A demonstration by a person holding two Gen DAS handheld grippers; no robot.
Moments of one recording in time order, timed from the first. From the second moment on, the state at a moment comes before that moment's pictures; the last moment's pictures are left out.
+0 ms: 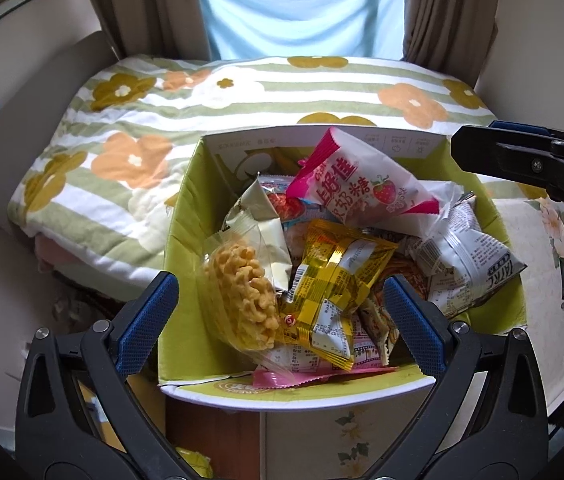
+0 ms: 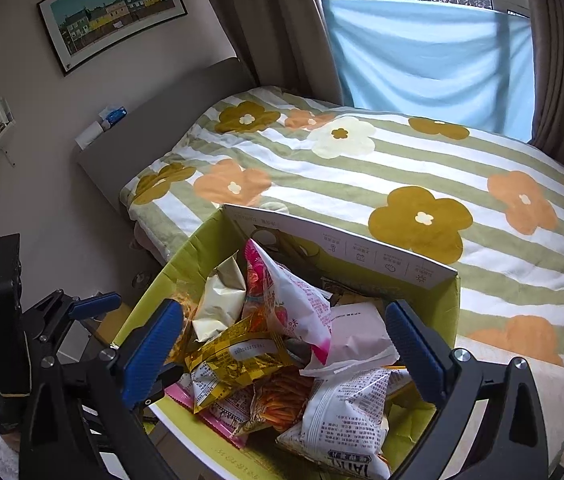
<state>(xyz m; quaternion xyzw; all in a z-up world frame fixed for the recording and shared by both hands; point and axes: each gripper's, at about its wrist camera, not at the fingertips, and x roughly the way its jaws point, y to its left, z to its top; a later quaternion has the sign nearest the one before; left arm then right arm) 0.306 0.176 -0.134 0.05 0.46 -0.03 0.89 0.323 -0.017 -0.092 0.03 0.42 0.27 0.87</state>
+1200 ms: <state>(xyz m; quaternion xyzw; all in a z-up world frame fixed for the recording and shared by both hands) 0.290 -0.151 -0.115 0.13 0.45 -0.35 0.81 0.139 -0.309 -0.124 0.14 0.46 -0.13 0.87</state>
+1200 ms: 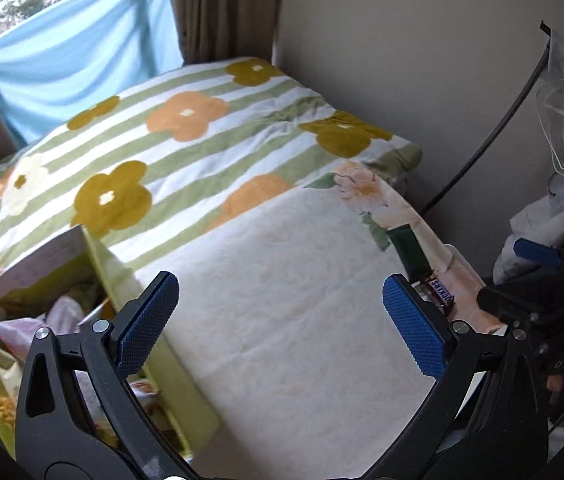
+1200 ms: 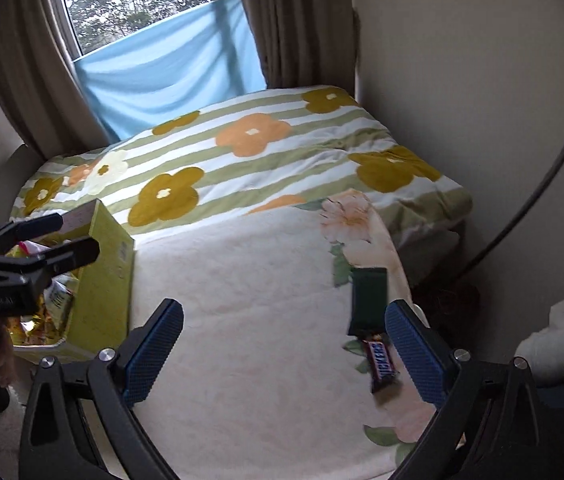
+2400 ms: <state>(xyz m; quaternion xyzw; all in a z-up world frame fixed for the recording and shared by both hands) 0.254 -0.409 -0.308 0.24 0.58 -0.37 0.68 0.100 -0.380 -0.274 0.09 0.52 -0.08 0.85</state>
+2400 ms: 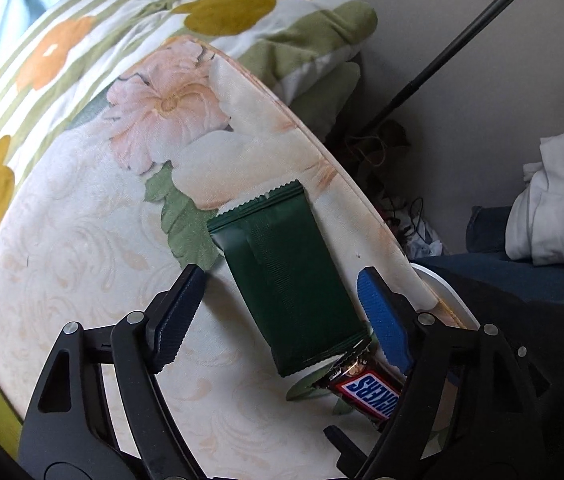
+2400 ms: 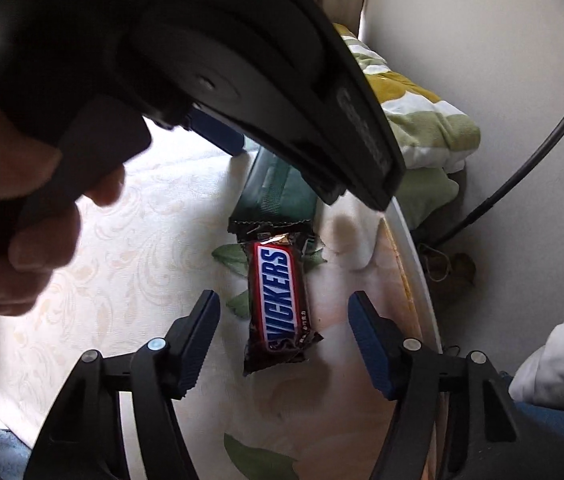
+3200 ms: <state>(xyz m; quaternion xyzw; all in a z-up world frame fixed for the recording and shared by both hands) 0.262 -0.401 -0.295 0.25 0.57 -0.35 0.70 0.117 -0.376 -0.283 0.05 0.53 -0.06 0.85</state>
